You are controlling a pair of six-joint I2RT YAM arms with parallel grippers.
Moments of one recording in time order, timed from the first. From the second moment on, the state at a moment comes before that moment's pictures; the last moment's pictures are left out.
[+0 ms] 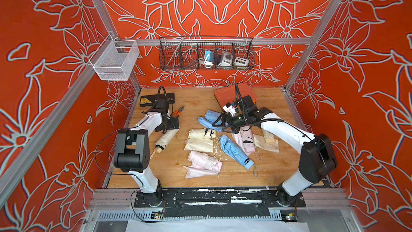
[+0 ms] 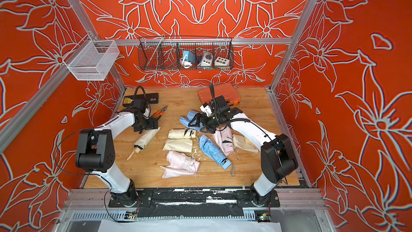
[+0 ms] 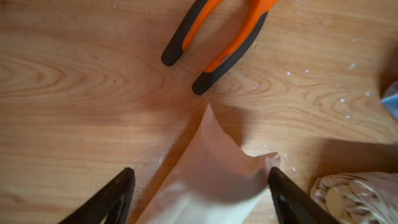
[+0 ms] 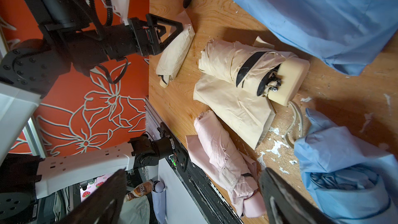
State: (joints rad) left arm 0.02 1.72 1.13 -0.66 -0.02 -0.16; right arm 0.54 1.61 1.25 -0.56 -0.79 0.62
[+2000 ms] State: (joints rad) left arm -0.05 1.78 1.08 -0.65 -0.03 -0.15; right arm 0.54 1.61 1.22 -0.54 -0.82 0.62
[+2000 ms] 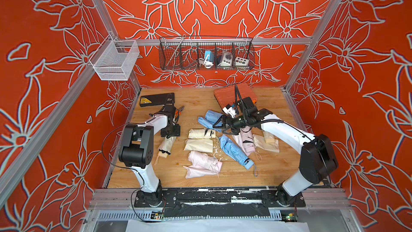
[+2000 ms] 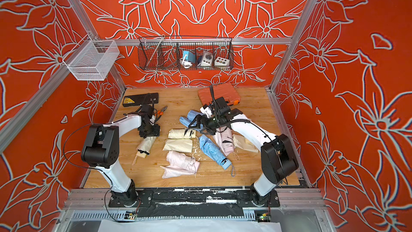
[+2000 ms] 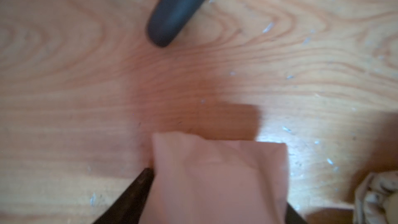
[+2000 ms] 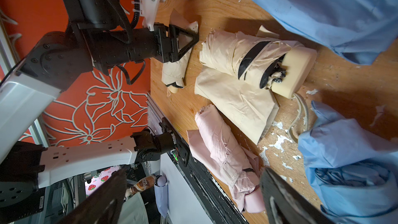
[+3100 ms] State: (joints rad) left arm 0.18 1.43 0.61 0.10 0.87 -1.12; right arm 0.58 1.47 1.26 -0.59 -0.69 0.64
